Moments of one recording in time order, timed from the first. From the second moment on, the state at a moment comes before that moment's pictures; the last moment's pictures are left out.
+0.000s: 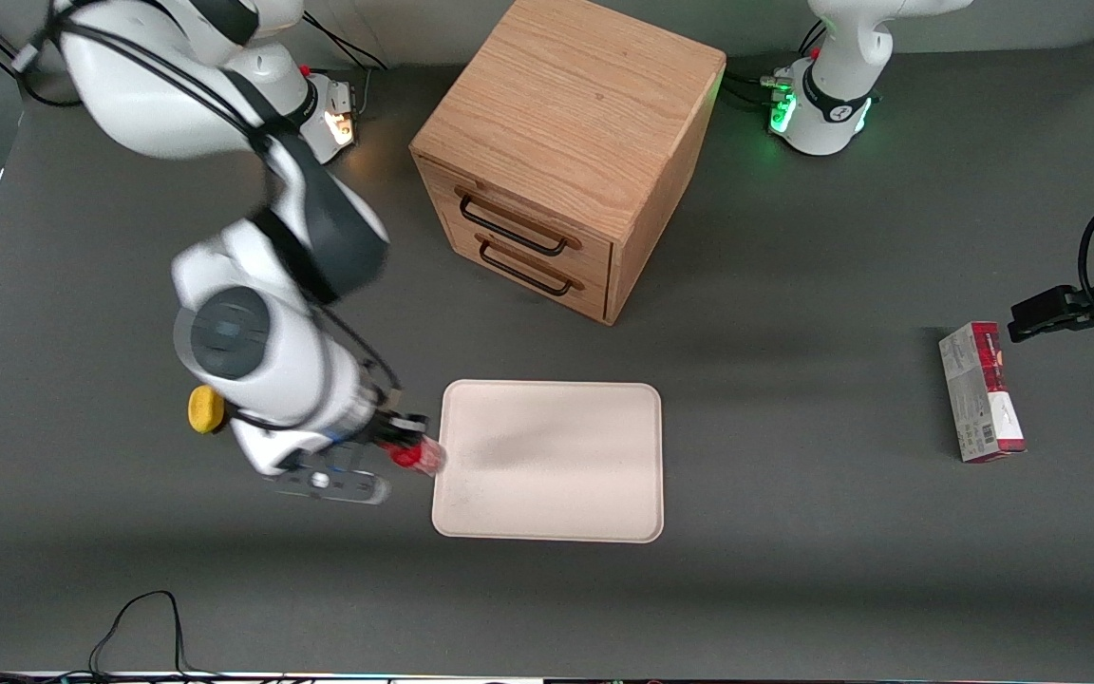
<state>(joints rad) 0.23 0.83 0.41 -0.93 -0.31 1.78 0.70</state>
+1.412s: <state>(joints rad) 0.24 0.80 0.34 -0.94 -0.35 1.82 0.66</state>
